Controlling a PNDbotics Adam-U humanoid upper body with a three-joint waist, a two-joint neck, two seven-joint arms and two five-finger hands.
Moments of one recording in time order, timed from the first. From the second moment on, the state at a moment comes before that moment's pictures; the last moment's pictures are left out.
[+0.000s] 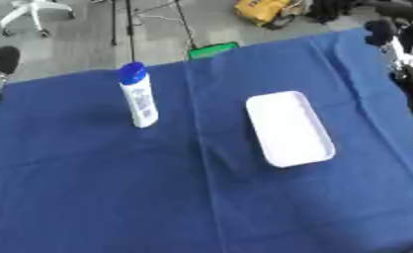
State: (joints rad) left arm -0.53 0.29 0.09 -1.64 -0.32 0.01 0.11; right arm -0.36 -0.41 -0.09 -1.87 -0.05 -0.05 -0.09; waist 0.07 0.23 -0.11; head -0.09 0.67
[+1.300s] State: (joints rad) left arm -0.81 0.19 0.01 -0.95 -0.66 -0.05 0.20; right arm -0.38 -0.41 -0.07 -1.87 -0.05 -0.05 -0.06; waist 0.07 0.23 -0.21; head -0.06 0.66
